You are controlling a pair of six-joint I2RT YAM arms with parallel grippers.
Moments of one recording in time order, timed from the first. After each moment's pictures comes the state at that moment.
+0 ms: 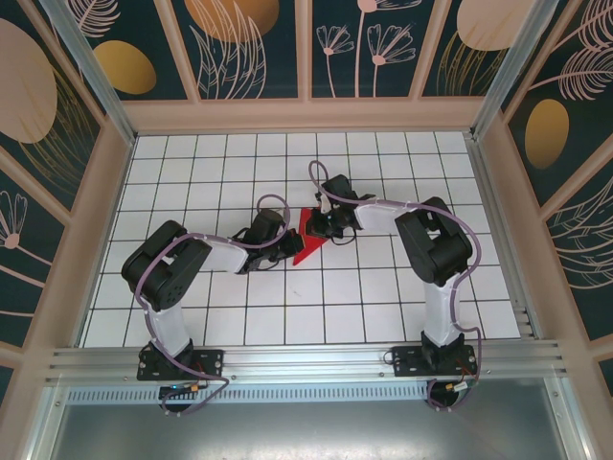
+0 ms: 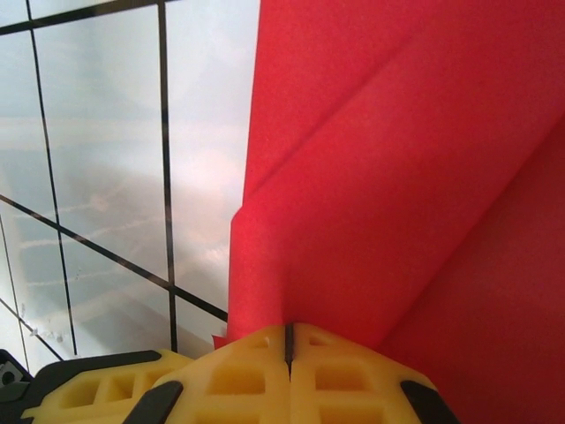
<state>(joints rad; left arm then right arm) -0.64 1.85 0.75 0.36 0.23 -0.88 0.58 2.00 1.21 -0.23 -0.43 0.62</state>
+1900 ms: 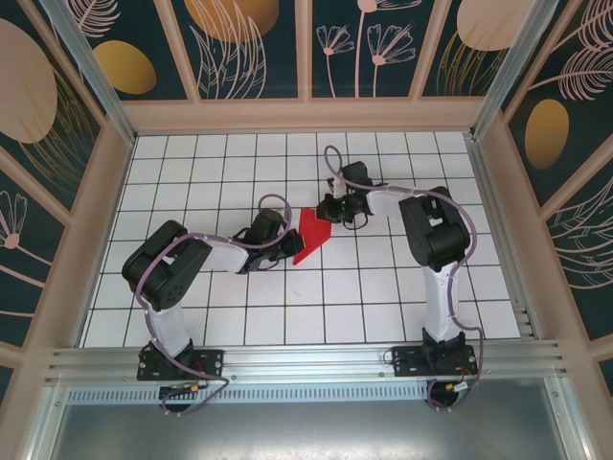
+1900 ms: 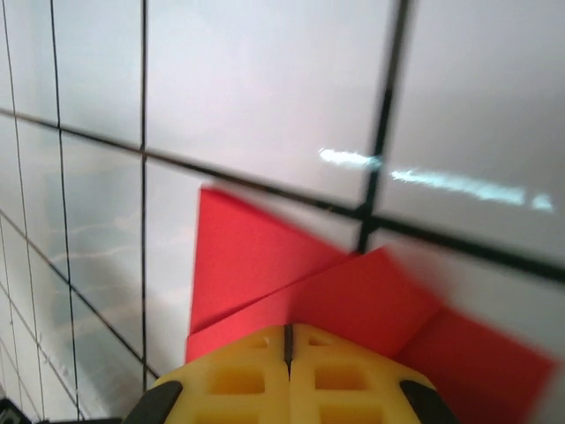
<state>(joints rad) -0.64 1.85 0.75 0.36 0.23 -0.84 0.42 2.12 1.33 -0.20 -0.57 0.49</state>
